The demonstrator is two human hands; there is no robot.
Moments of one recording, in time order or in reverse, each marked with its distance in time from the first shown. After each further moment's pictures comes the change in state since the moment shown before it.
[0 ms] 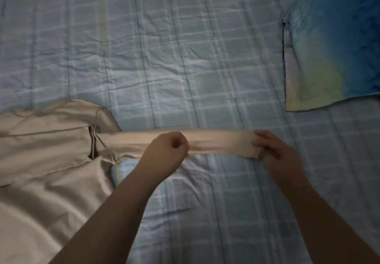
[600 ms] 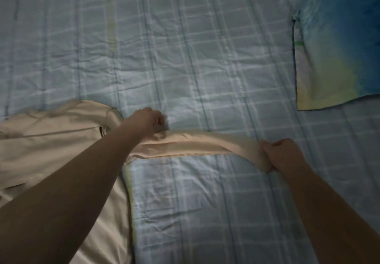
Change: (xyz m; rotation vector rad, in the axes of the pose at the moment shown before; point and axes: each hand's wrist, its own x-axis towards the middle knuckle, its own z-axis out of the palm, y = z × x) left_hand 0.111 -0.070 -0.078 0.761 -0.108 0.104; right_hand 0.032 -0.010 0.022 -0.319 0.000 0.614
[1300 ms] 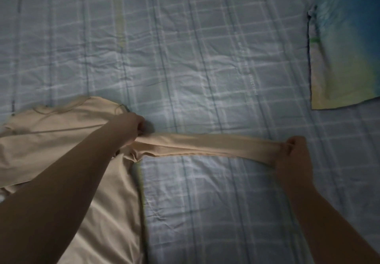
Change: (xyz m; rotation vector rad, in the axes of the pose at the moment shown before) left_hand -0.017 -0.073 0.001 0.134 -0.088 -0.067; right_hand -0.040 0.006 0.026 0.002 0.319 -0.243
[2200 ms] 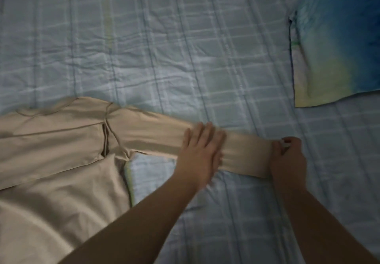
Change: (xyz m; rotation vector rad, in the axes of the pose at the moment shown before) left_hand -0.056 0.203 0.080 -0.177 0.518 0.434; right_hand -0.002 0.018 -0.011 0.034 0.046 0.073
